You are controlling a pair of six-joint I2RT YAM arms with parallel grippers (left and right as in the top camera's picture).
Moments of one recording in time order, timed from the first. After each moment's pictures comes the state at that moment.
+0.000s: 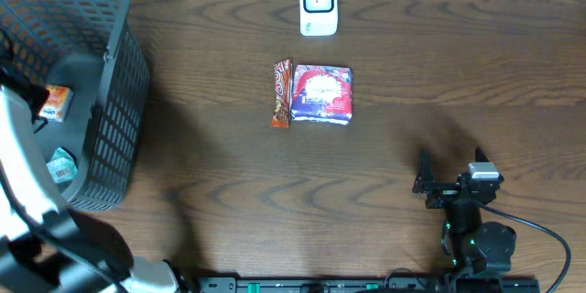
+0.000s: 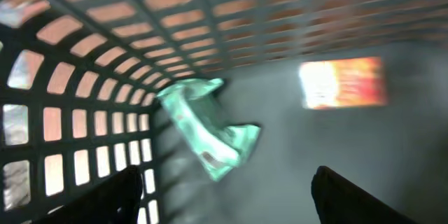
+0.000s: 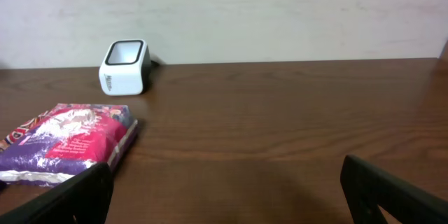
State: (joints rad) left arm 0.57 1.69 1.61 -1.13 -0.43 -0.67; right arm -0.01 0.01 0.01 -0.07 -0.05 0.04
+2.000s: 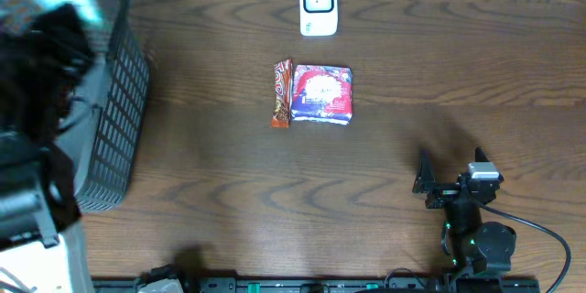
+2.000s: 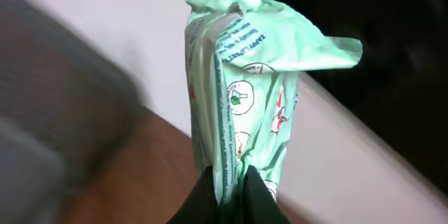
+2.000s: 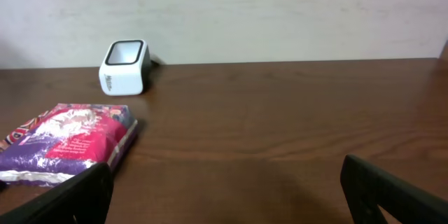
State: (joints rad) left arm 0.22 1.10 1.54 -0.68 0.31 -0.61; right arm -0.01 0.01 0.01 -0.07 -0.05 0.05
